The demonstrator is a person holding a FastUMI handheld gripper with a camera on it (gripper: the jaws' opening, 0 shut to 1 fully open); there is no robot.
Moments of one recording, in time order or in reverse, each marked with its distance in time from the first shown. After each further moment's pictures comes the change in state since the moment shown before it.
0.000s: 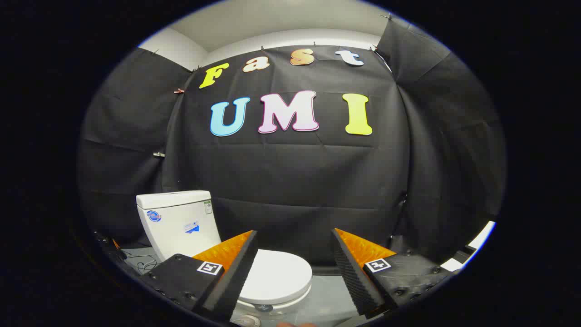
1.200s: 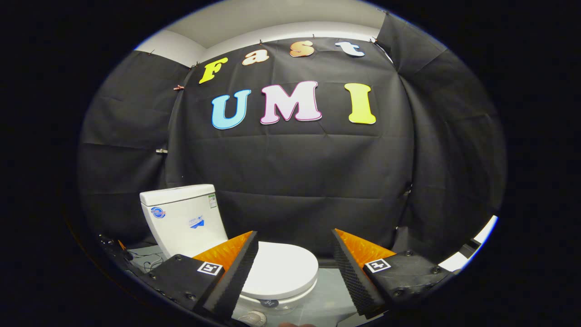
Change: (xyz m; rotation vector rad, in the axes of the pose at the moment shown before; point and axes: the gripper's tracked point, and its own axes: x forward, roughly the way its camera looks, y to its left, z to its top) arm 0.004 0.009 -0.021 0.033 0.085 0.023
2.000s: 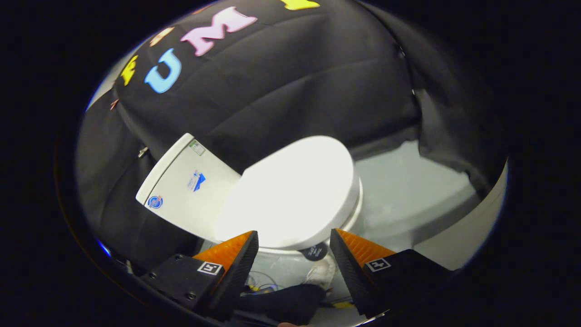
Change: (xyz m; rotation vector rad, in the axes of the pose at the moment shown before) arm 0.026 0.023 -0.218 0.593 0.717 -0.003
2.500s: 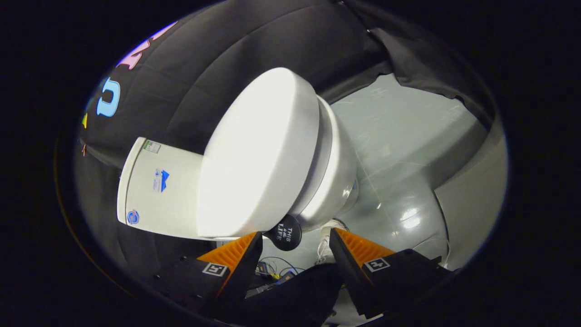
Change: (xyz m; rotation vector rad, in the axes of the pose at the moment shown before) arm 0.068 -0.053 -0.073 0.213 0.207 -0.042
